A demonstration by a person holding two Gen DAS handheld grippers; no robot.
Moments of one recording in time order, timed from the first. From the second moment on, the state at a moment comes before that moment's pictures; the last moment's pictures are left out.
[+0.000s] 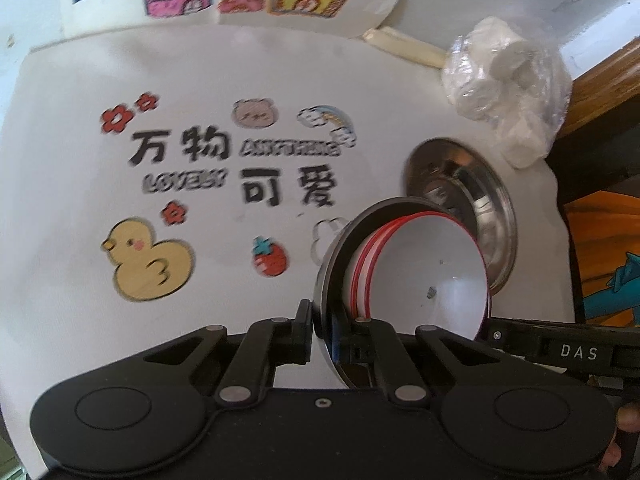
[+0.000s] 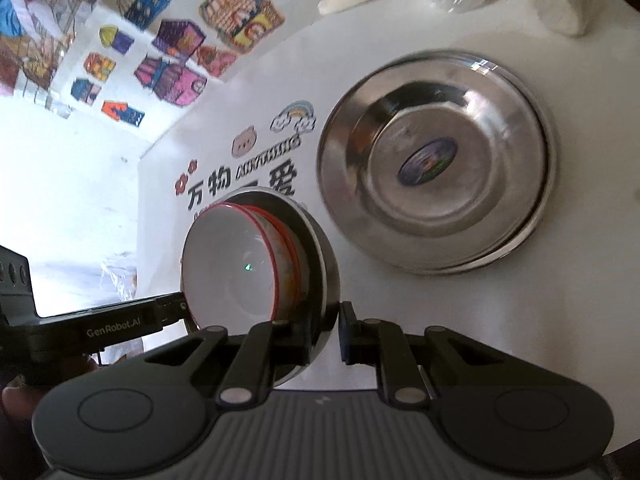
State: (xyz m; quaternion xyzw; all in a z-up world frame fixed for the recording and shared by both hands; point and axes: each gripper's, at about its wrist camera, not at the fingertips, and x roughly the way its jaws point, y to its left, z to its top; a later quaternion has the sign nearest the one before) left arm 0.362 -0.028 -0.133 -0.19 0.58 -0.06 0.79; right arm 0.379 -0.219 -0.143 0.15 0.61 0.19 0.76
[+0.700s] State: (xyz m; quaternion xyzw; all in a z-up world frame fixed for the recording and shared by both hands) left arm 0.434 -0.100 -0.132 -0.18 0.57 -0.08 0.80; right arm 0.435 -0.296 -0.130 0.16 0.60 0.16 0.77
